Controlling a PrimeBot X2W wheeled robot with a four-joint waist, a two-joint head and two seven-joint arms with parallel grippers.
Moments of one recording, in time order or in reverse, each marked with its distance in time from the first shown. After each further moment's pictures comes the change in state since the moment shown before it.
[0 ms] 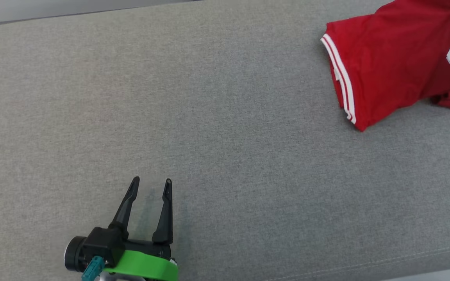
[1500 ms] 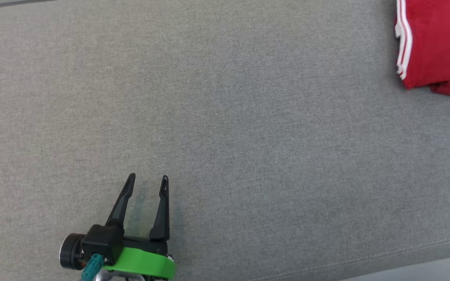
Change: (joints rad) left arm -0.011 0.000 0.004 -0.001 0.036 0.006 0.000; right arm -0.083 -0.135 -0.283 0.134 -0.278 0.000 -0.093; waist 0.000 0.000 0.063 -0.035
